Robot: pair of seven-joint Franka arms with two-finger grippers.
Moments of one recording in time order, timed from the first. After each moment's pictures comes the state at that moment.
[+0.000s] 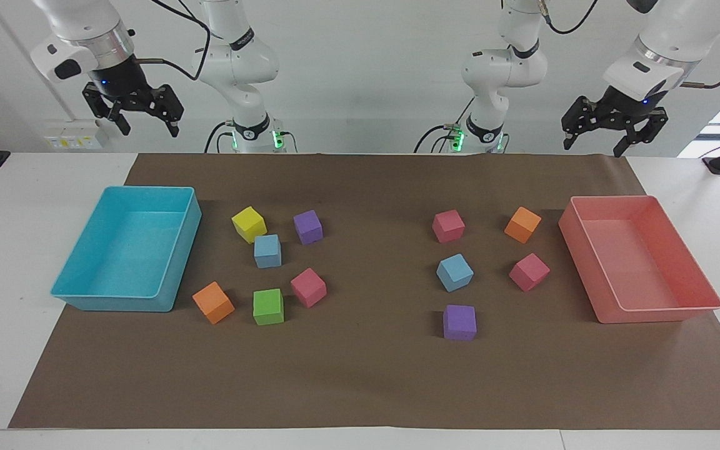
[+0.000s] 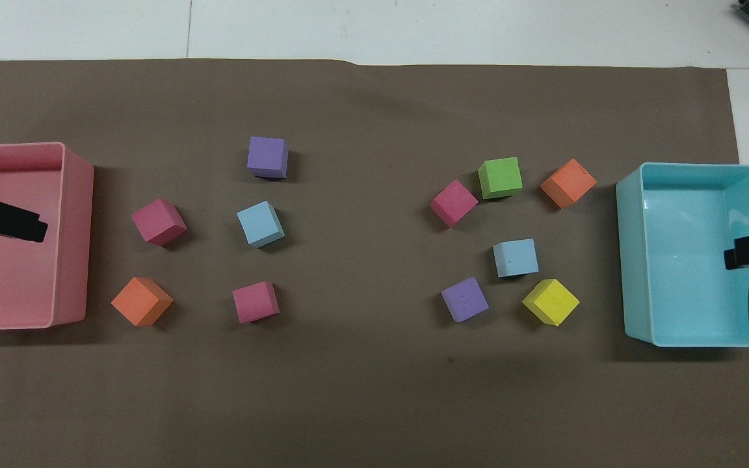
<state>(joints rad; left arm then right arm) -0.04 0.00 -0.04 -1.43 -0.02 1.40 0.16 0.05 -0.11 -0.10 -1.58 -0.02 1.42 0.00</state>
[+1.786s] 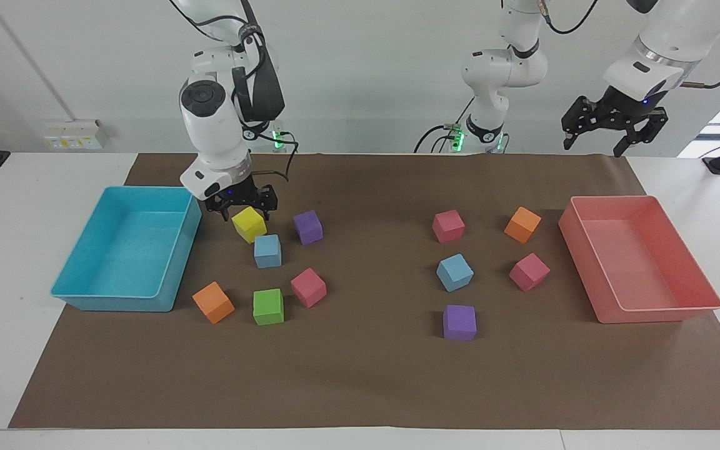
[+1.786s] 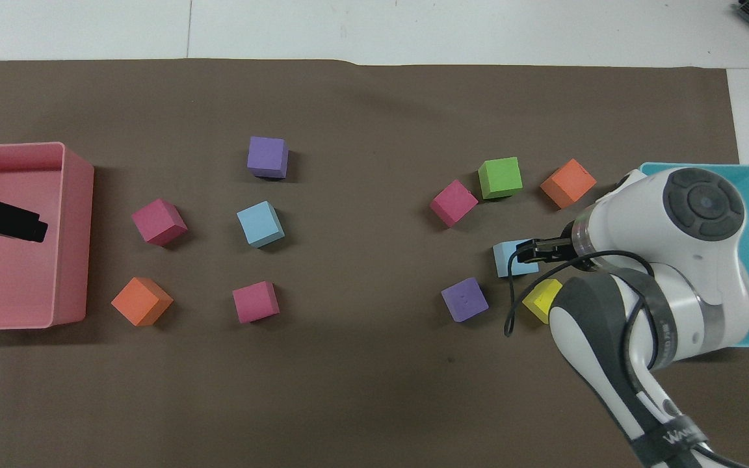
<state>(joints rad) -0.04 0.00 -0.04 -1.43 -0.02 1.40 0.16 0.24 0.01 -0.05 -2.09 -0.02 2.06 0.18</state>
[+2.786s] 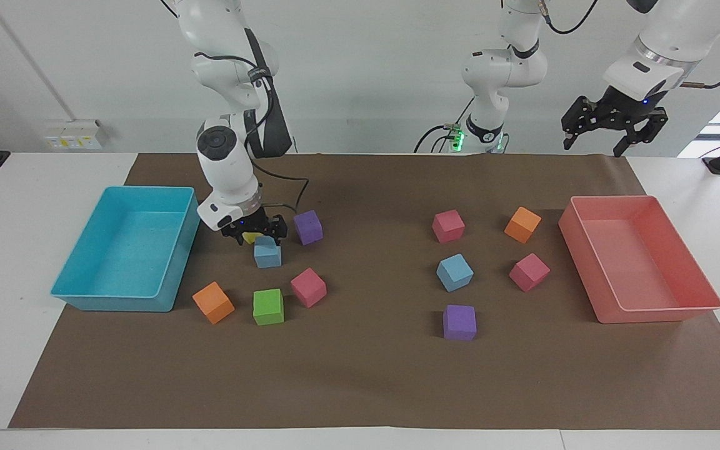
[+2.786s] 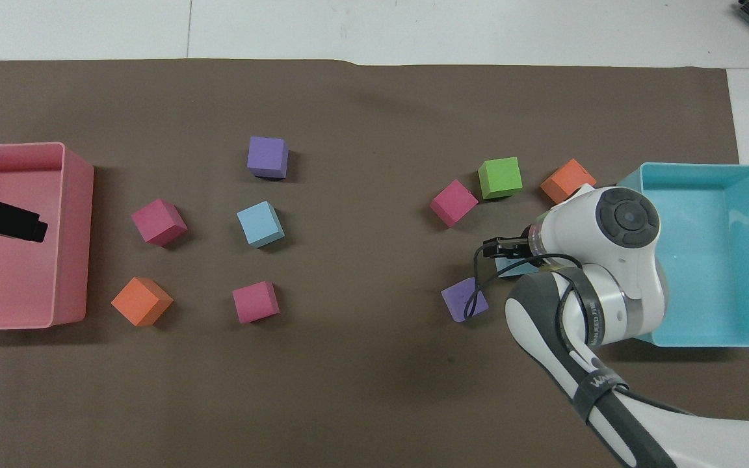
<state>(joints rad) -0.04 0.00 -0.04 -1.43 -0.02 1.40 0.16 0.28 0.16 -0.05 -2.15 0.04 2.31 0.23</state>
